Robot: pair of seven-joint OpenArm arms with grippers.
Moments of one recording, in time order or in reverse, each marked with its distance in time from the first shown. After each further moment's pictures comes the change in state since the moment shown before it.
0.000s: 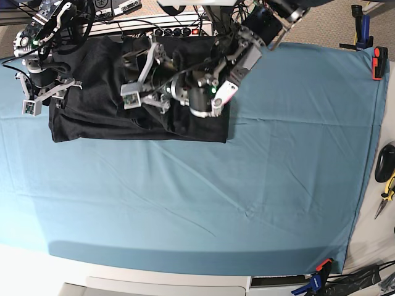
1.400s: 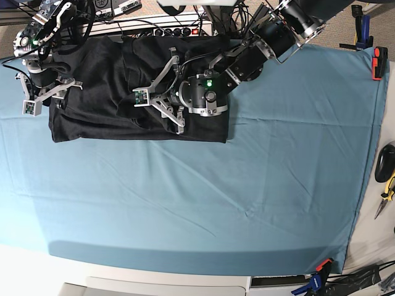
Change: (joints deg) left arm -5.0 -6.5 9.2 0.0 29.5 1.1 -9.5; right arm 0.0 0.0 0.0 0.0 0.6 0.0 0.0
